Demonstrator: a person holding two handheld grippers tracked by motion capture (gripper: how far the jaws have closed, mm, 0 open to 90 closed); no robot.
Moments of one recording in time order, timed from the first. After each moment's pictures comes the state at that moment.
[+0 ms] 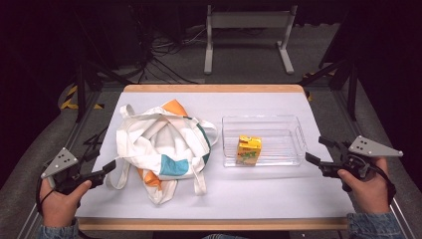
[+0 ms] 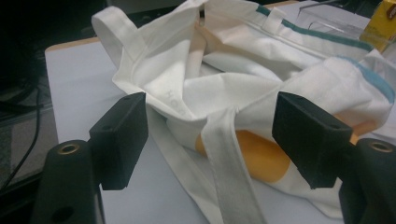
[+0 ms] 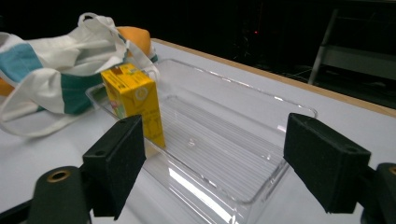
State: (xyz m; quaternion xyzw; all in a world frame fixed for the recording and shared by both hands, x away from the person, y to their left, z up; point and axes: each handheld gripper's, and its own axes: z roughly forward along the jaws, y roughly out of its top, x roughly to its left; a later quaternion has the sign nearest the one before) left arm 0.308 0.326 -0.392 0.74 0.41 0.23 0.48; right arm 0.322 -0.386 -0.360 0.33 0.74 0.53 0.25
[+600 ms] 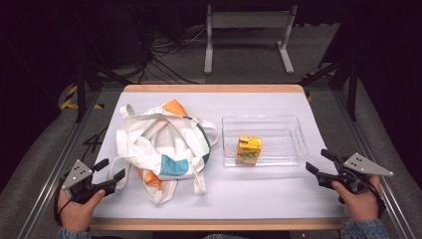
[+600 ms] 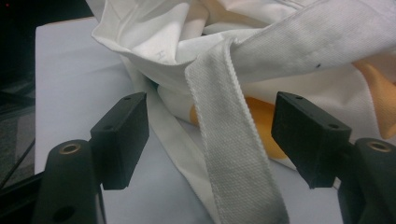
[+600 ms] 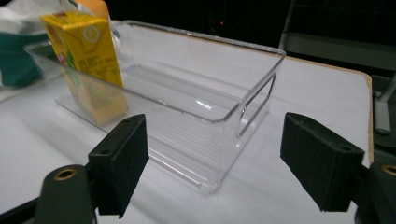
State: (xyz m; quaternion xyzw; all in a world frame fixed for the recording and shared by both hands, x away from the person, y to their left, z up) left arm 0.306 0.310 -0.436 0.73 0.42 0.24 0.48; right arm 0.311 -0.395 -0.414 0.38 0.72 0.50 0.30
